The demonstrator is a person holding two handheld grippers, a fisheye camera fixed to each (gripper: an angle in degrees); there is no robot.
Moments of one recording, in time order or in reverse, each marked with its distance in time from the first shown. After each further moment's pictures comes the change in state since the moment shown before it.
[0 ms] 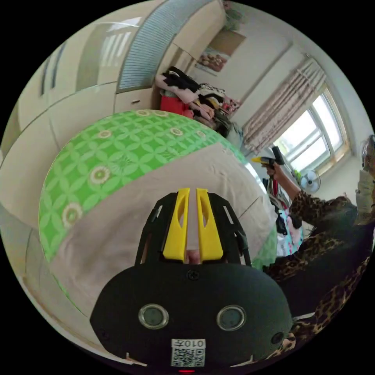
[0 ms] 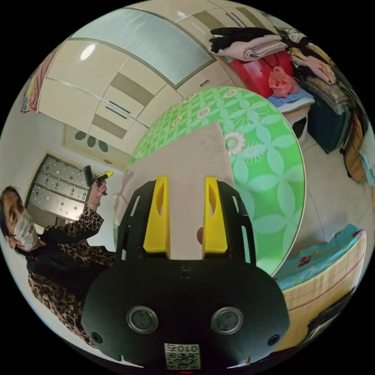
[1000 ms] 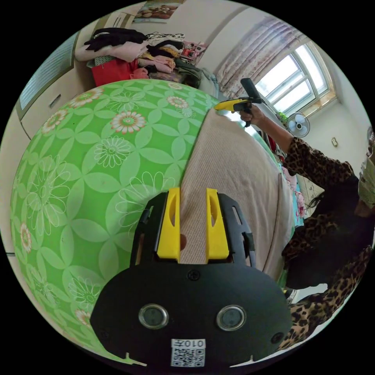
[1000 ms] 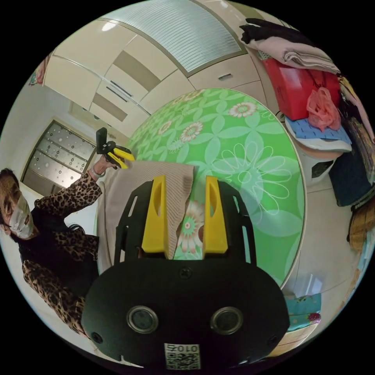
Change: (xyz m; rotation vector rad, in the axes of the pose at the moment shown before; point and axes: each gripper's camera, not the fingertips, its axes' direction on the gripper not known) left arm -0.042 -0.192 0.288 -0.335 0.135 0.311; right arm 0.049 -0.303 0.036 -0.141 -0.014 -0.252
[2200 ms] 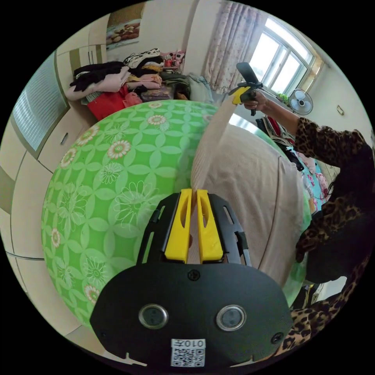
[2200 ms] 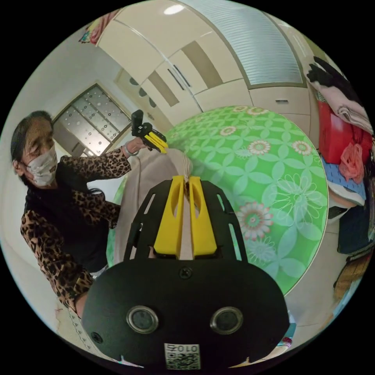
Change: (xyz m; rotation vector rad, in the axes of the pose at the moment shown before) left arm 0.093 0.040 0.022 0.038 -0.238 0.160; right arm -0.123 -0.006 -0.012 -0.006 -0.101 -0.317
